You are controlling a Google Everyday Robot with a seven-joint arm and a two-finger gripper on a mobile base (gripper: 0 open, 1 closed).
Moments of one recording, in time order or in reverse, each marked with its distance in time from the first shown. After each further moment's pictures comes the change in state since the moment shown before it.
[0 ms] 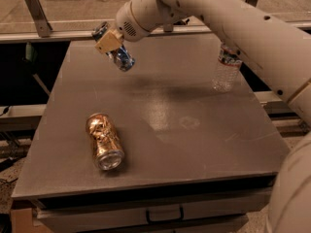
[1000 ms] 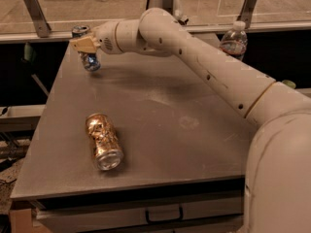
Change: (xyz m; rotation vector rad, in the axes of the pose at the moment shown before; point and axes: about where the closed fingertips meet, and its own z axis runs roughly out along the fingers) arm -0.038 -0.016 0.090 -0.006 -0.402 0.142
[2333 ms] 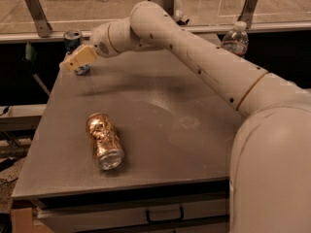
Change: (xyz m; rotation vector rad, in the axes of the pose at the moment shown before) arm 0.018 0.020 0.009 -0.081 0.142 -0.096
